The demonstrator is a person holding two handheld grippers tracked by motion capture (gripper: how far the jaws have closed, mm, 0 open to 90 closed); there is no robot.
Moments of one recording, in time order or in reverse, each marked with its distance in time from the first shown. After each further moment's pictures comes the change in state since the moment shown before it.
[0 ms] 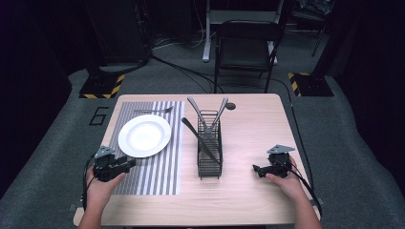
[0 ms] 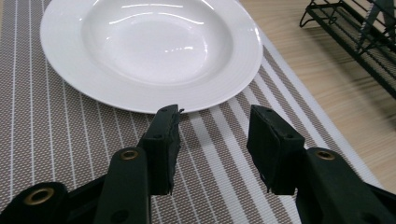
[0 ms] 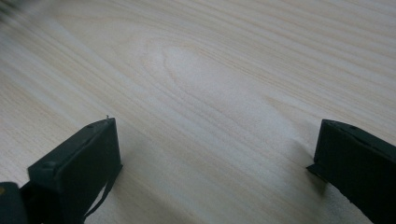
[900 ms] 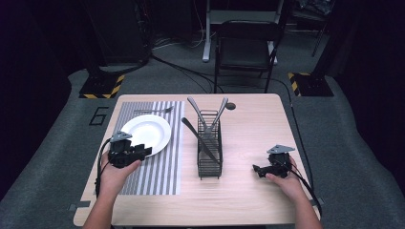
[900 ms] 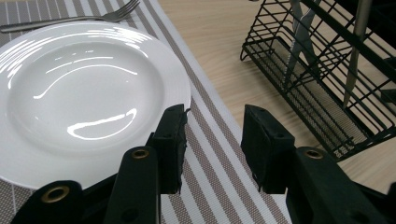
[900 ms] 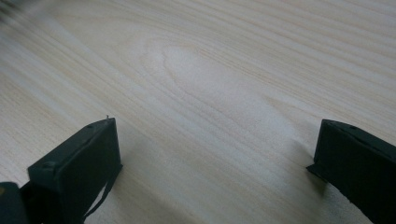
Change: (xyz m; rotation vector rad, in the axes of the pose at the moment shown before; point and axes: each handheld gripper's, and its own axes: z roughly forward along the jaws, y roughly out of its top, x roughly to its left) left arm -0.053 0.058 0.003 0.000 -0.086 0.044; right arm 0.000 0.000 0.000 0.000 0.000 0.000
